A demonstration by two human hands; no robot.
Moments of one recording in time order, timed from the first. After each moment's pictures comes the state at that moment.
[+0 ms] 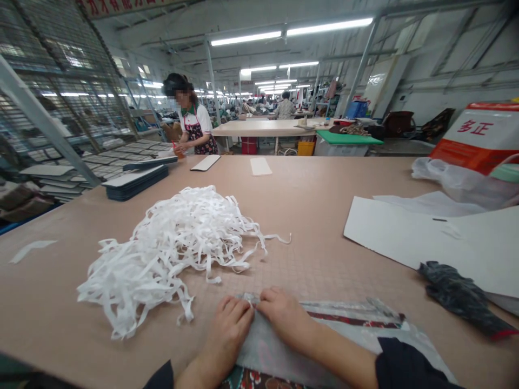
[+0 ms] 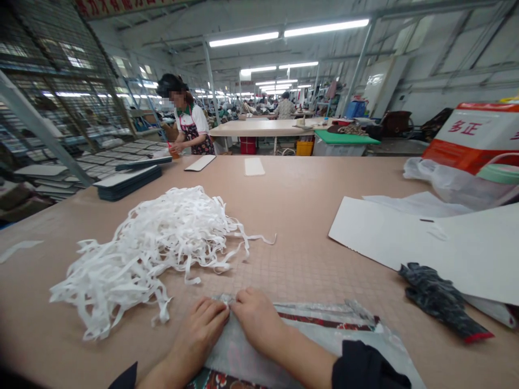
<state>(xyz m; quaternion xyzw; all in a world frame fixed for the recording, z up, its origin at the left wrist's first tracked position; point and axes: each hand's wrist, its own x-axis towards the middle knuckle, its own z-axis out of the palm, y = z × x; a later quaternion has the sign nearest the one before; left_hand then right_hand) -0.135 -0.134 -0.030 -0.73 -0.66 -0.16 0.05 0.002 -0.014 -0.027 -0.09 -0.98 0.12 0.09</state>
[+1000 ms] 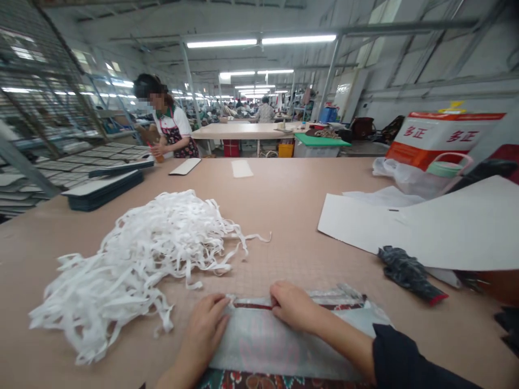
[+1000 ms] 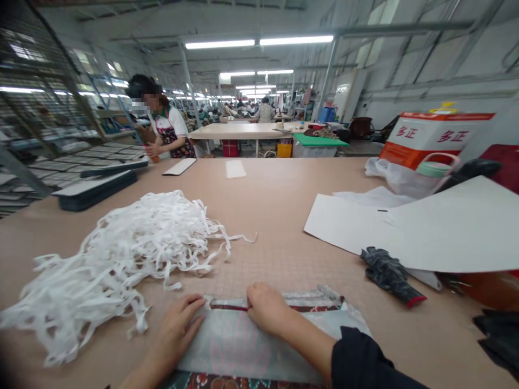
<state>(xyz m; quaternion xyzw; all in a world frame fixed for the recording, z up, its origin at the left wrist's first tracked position) -0.152 -0.132 -0.037 -0.66 -0.70 -0.27 0.04 0.045 0.015 0.007 -0.30 -0.93 0.22 -0.04</state>
